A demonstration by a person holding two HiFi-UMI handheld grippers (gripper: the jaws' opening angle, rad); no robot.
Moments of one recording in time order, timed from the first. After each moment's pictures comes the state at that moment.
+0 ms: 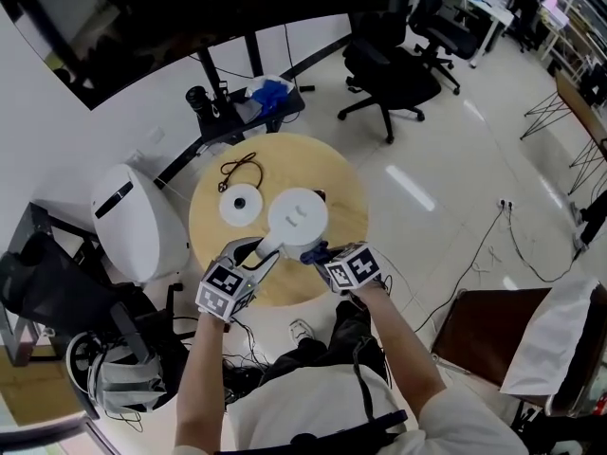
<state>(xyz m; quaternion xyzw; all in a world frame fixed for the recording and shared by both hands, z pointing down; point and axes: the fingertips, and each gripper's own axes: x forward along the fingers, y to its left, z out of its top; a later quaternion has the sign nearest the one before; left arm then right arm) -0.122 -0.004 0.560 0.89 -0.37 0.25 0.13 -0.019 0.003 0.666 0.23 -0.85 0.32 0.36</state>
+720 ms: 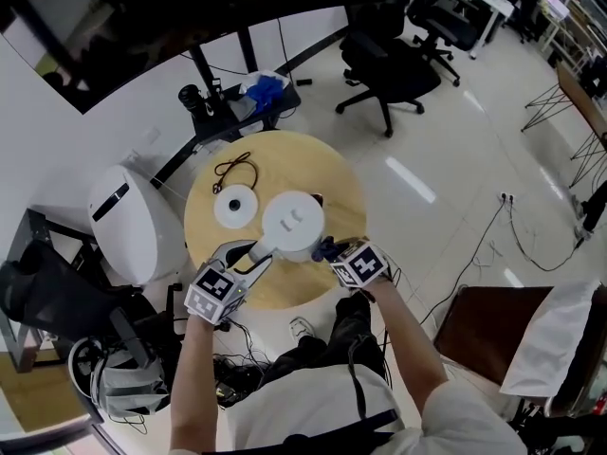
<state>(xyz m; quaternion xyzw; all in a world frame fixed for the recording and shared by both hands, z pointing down) -0.126 -0.008 0.562 0.89 -0.33 0.28 0.12 0.011 -0.025 0.677 0.24 -0.84 0.25 0.41</state>
